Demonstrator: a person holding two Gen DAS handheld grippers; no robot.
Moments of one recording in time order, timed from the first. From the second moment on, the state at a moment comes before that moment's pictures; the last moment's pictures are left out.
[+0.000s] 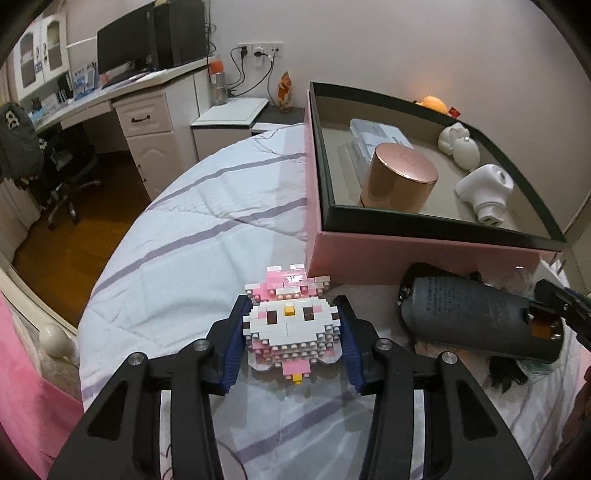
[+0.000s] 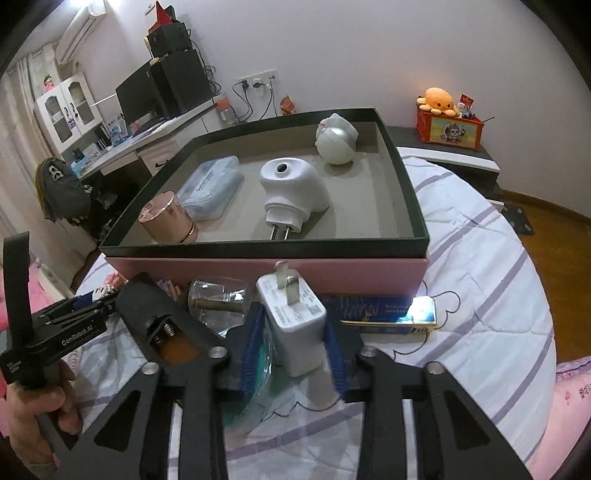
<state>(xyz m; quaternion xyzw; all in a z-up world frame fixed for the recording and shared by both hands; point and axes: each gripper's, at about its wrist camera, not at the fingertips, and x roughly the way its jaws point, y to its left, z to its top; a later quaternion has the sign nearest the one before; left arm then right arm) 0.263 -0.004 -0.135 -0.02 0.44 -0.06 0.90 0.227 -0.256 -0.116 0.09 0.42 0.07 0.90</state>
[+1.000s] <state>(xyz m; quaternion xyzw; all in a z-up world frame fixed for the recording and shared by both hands) 0.244 -0.040 -0.037 -0.01 0.35 -0.10 0.93 0.204 -0.261 -0.032 0.08 0.33 0.08 0.94</state>
